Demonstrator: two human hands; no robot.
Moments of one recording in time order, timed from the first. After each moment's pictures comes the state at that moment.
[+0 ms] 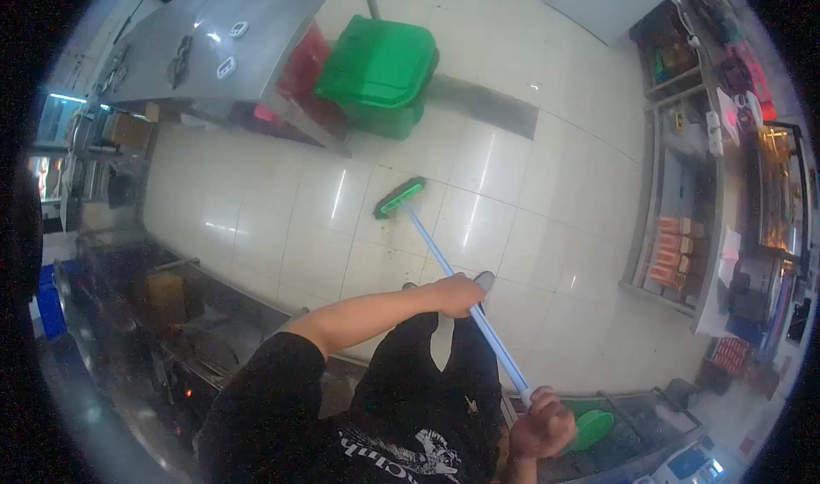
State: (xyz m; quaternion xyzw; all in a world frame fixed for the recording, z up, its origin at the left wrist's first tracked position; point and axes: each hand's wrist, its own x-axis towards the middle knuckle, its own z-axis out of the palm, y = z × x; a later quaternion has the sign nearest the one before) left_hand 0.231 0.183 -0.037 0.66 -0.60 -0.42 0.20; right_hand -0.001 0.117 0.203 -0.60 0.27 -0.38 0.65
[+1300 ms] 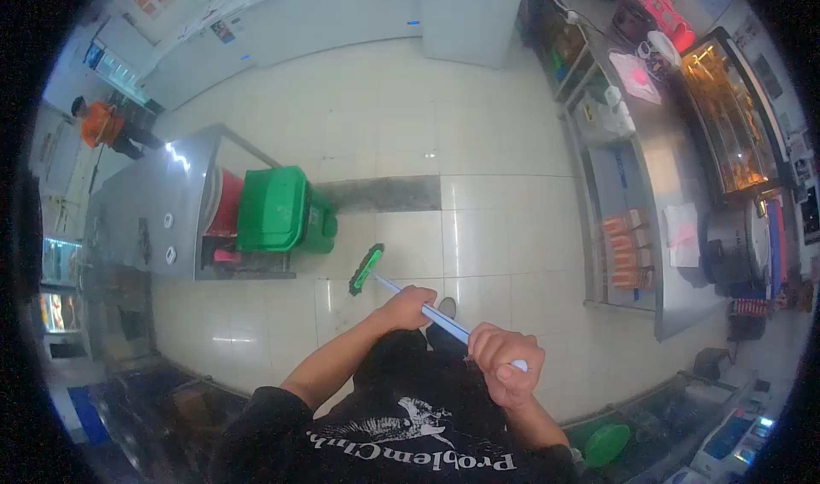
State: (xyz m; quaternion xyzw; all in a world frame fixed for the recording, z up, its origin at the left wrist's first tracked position) left_hand 0.309 -0.183 0.100 0.71 -0.54 -0.33 0.31; right_hand 0.126 -0.310 0.308 -0.51 0.03 -0.34 0.79
